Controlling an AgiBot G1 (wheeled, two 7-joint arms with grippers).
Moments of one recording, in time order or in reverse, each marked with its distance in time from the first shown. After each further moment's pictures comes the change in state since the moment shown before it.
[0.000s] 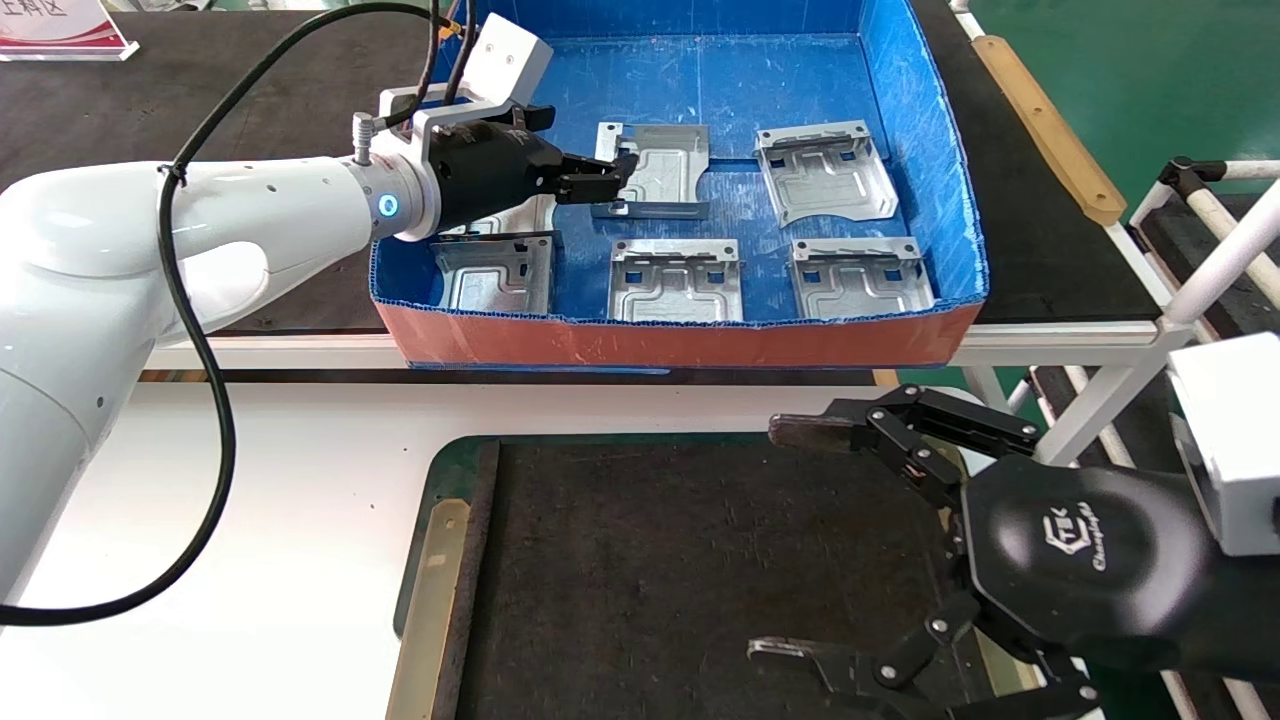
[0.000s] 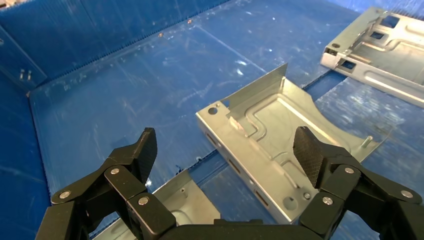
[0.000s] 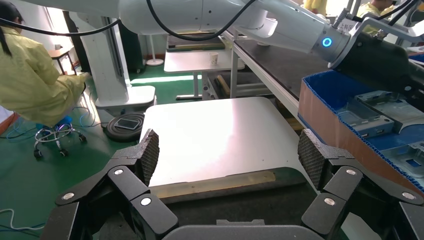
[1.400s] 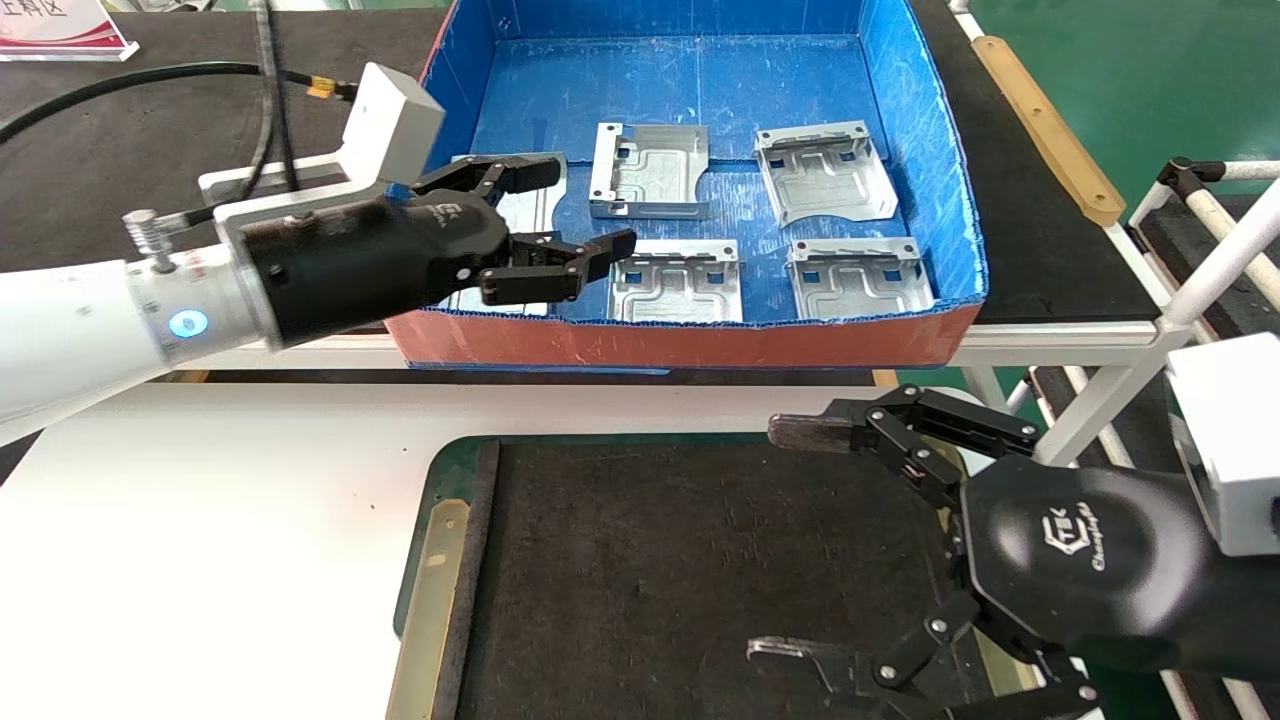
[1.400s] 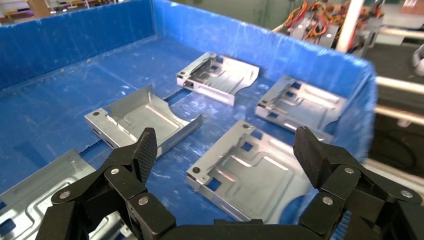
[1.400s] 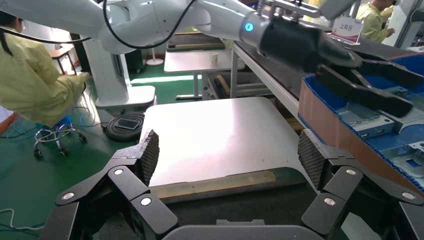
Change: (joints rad) left arm 0.290 -0.359 -0.094 -0.603 -0.199 0.352 -0.154; right arm 0.000 0.000 0.001 0.000 -0.001 -0.001 0.001
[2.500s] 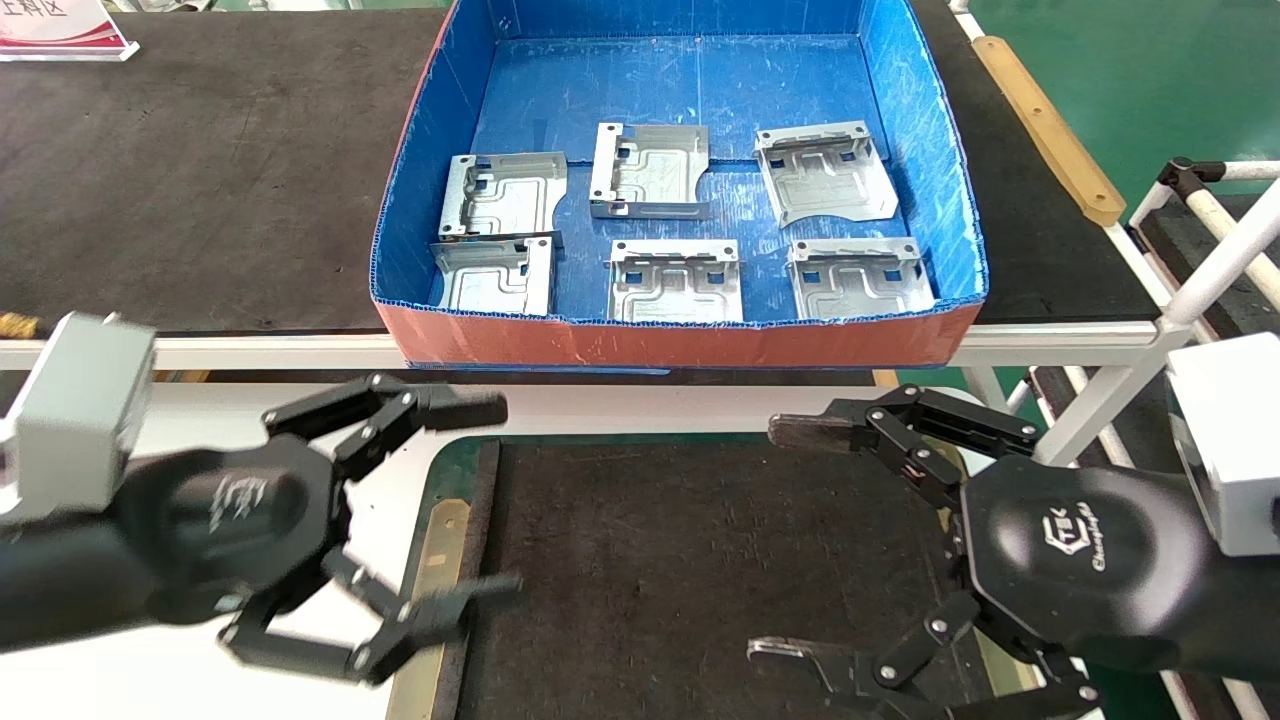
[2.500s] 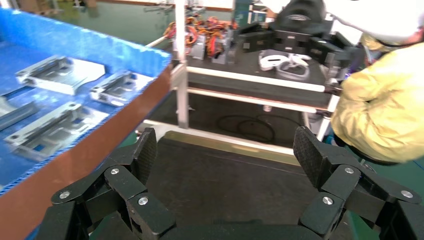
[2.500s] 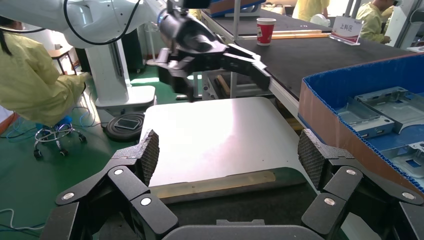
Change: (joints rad) left arm 0.324 -0.334 -0.162 -0.273 -0.395 0.418 0.081; right arm 0.000 0.000 0.001 0.000 -0.001 0.000 0.001
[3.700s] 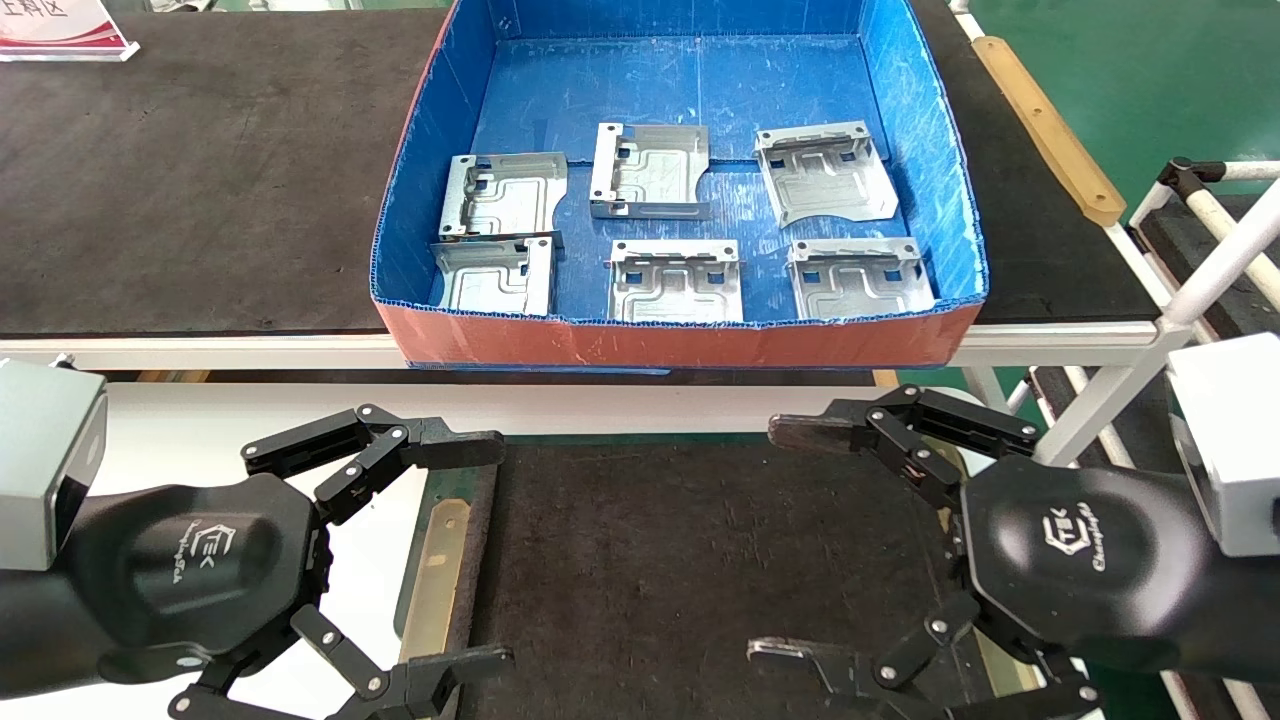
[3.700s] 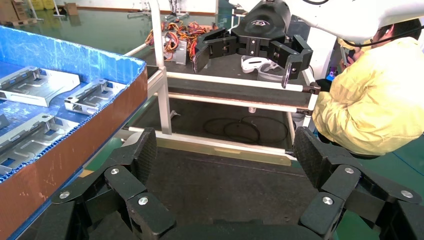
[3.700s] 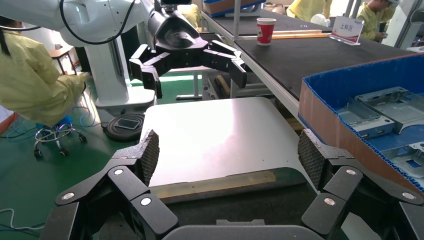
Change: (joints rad) left arm 0.046 -0.038 -0.026 -0.020 -0.066 0.082 0.042; right arm 0.000 0.000 0.000 0.000 0.000 0.000 0.000
